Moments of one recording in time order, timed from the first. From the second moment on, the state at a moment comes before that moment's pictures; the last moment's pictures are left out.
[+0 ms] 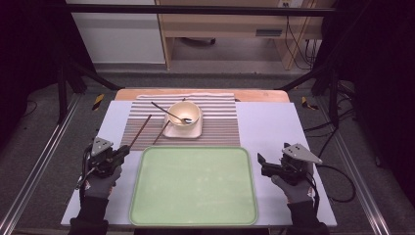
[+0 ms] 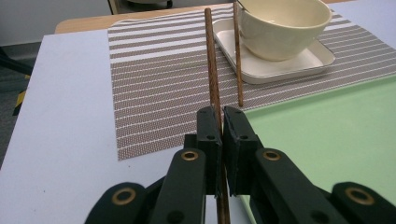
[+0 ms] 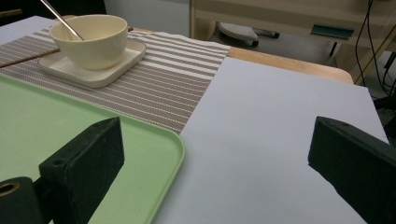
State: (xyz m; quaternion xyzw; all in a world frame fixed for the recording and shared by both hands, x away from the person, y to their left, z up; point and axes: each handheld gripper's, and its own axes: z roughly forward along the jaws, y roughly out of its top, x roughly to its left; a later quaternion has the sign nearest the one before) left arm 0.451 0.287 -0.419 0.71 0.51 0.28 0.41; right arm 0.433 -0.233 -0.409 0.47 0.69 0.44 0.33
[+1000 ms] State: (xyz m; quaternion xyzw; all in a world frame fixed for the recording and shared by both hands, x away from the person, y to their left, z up) left arm 0.394 0.244 -0.432 0.75 0.45 0.22 0.43; right arm 0.430 -0.231 -0.407 0.47 0.69 0.44 0.33
